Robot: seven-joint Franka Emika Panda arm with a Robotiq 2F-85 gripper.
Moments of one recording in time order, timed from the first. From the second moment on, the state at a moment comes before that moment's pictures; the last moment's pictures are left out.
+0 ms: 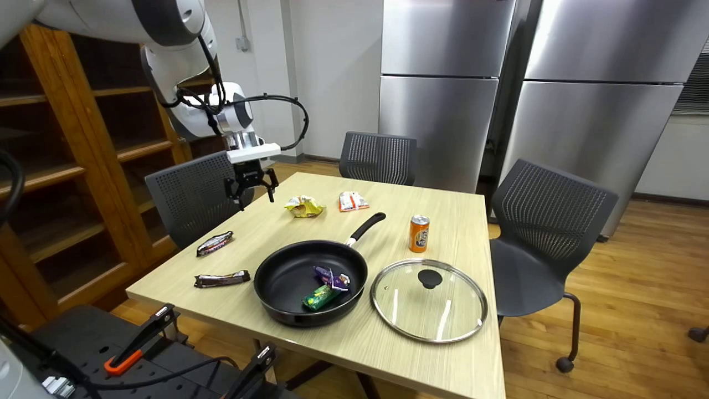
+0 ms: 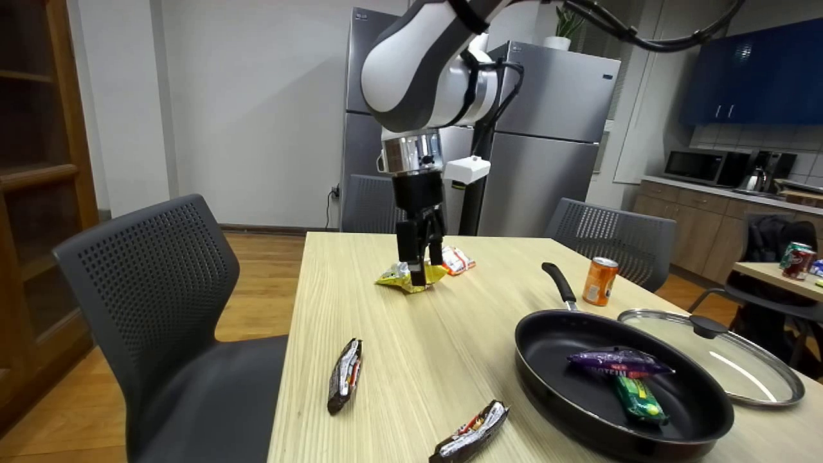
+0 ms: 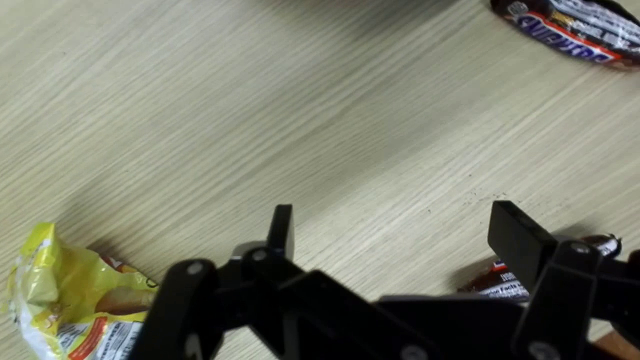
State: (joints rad) arm 0.30 1.01 0.14 -1.32 -0.34 2.09 -0.47
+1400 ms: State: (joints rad) arm 0.38 1.23 0.15 -0.99 -0.19 1.97 -0.23
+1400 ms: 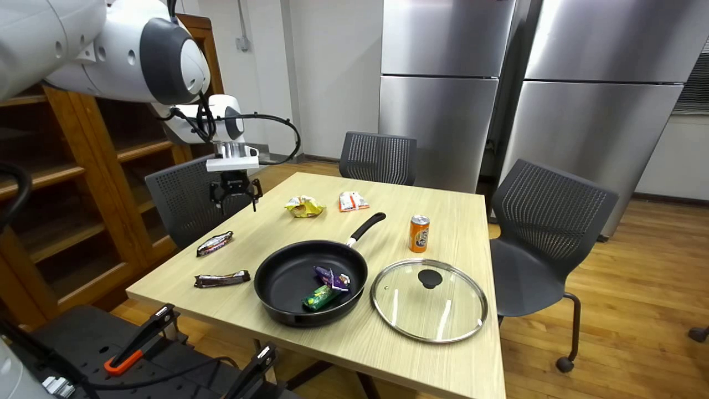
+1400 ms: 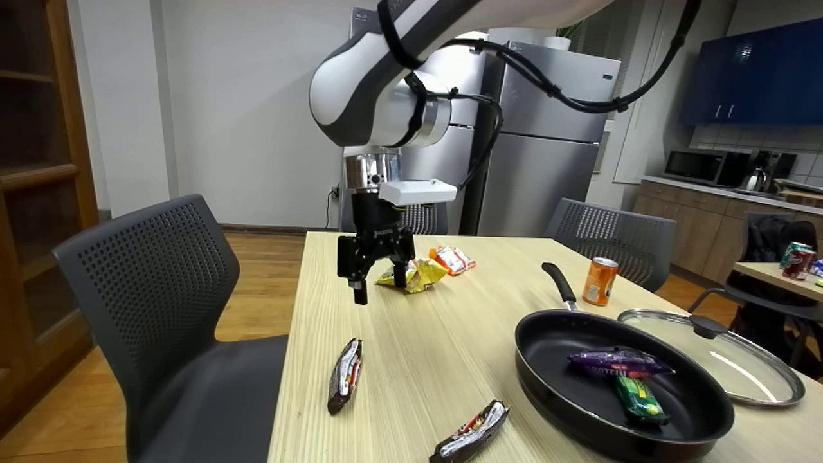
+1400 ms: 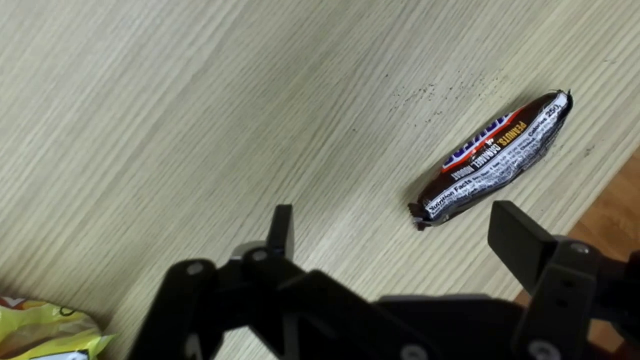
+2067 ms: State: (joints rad) arm 0.39 1.24 0.15 -1.07 -0.06 2.17 0.05
